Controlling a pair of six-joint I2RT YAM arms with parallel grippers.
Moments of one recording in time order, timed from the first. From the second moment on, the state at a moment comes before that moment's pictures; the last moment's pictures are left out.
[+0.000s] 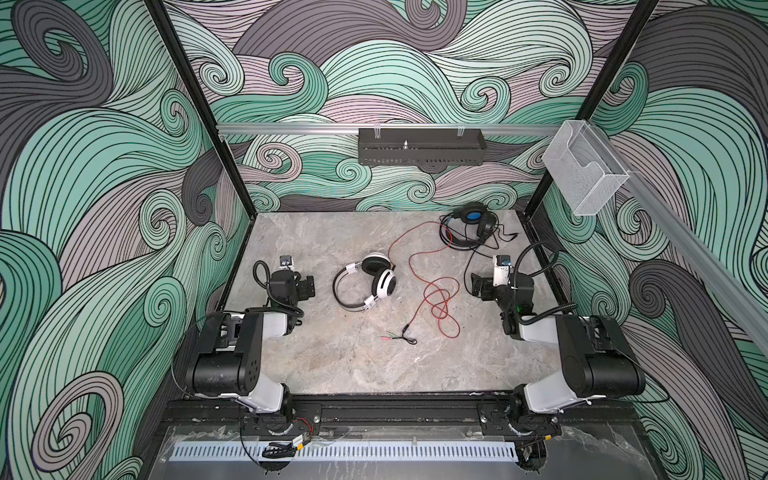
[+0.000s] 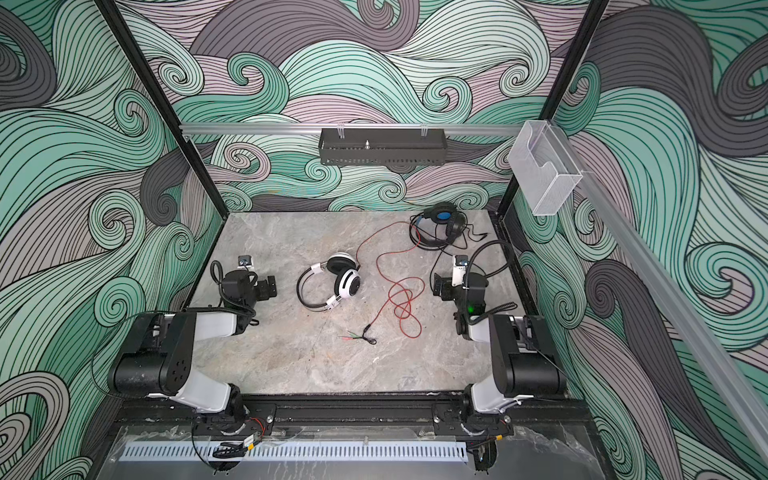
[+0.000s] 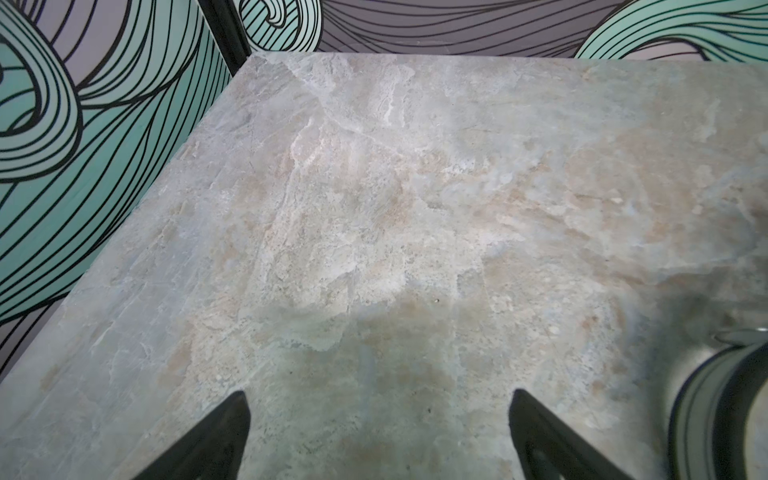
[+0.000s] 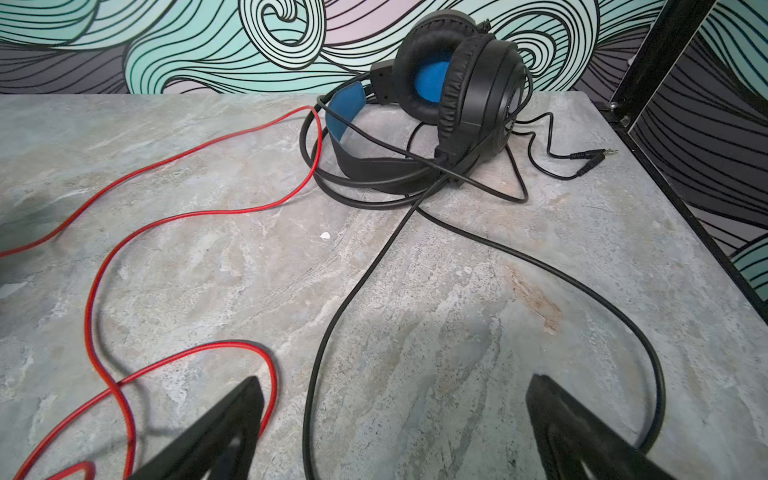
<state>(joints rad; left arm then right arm) 0.02 1.52 0.49 0.50 -0.16 -0.04 0.00 1.52 0.45 0.64 -0.08 -0.05</state>
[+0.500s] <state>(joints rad) 0.02 1.12 0.74 -0.14 -0.11 -0.25 0.13 1.29 0.77 0.09 0.12 0.04</state>
